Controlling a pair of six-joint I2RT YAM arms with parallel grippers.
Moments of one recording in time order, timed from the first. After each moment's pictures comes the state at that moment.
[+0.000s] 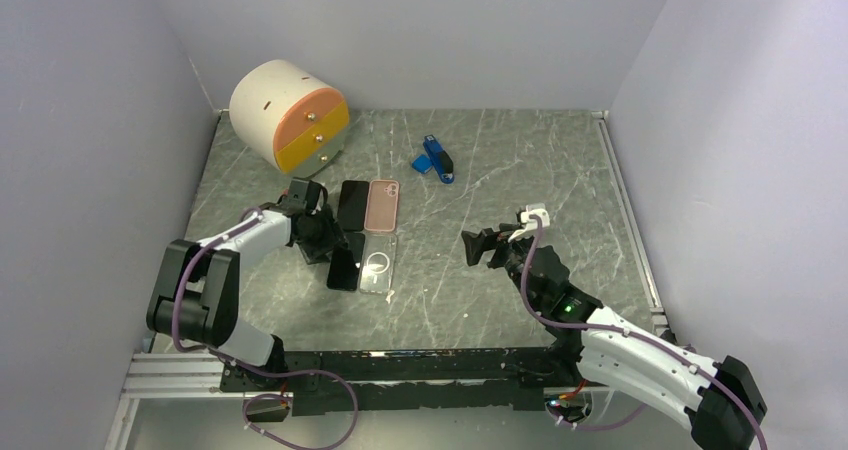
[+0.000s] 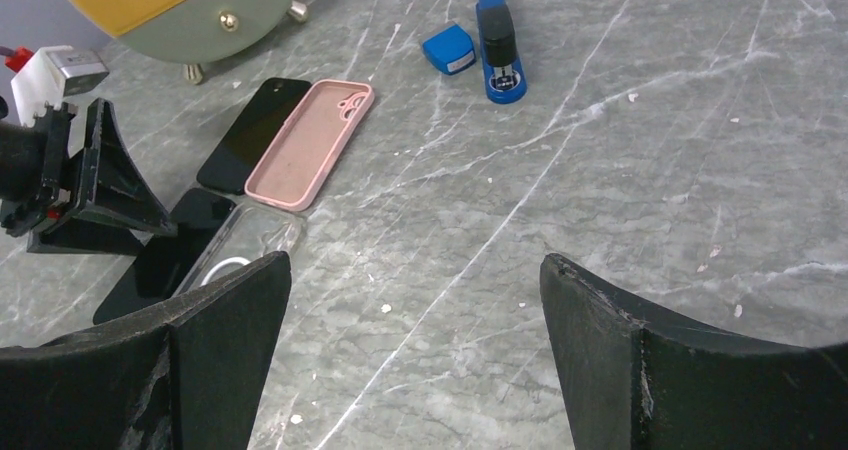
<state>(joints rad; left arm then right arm) -0.24 1.50 0.79 -0.44 0.10 -0.73 0.80 0.69 0.28 0.30 0.41 0.31</state>
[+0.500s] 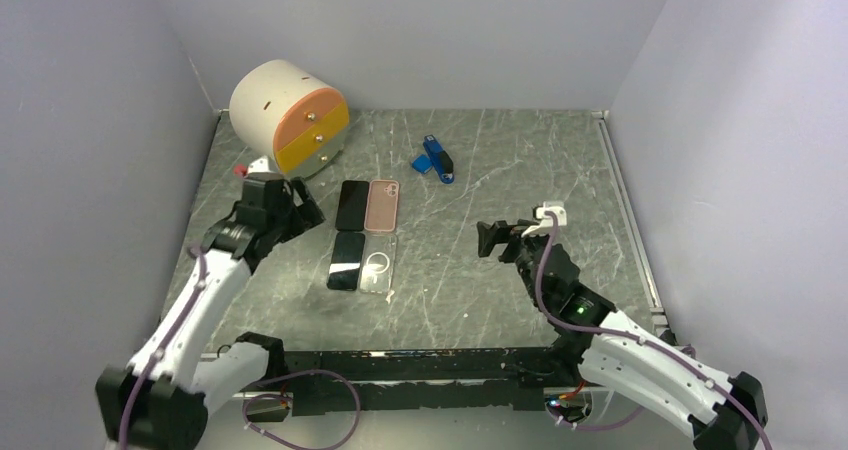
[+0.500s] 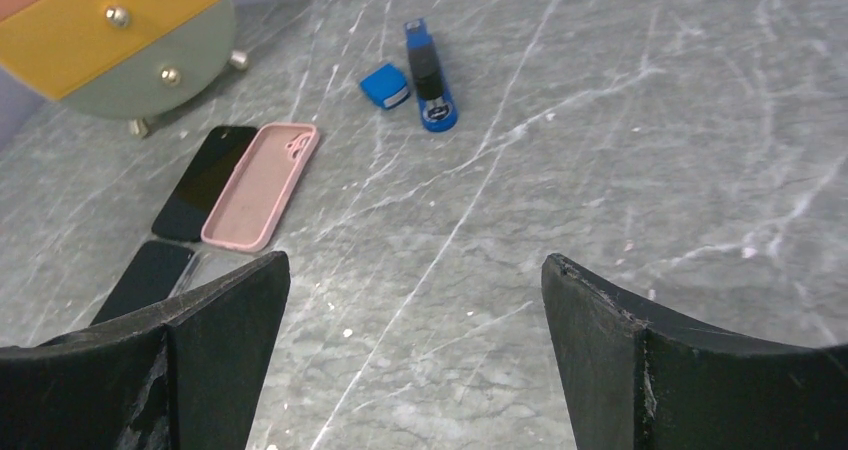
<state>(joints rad) -0.23 1.04 0.85 -0.62 -0.13 -0.65 0.80 0.61 0.34 0.15 0.54 0.32</state>
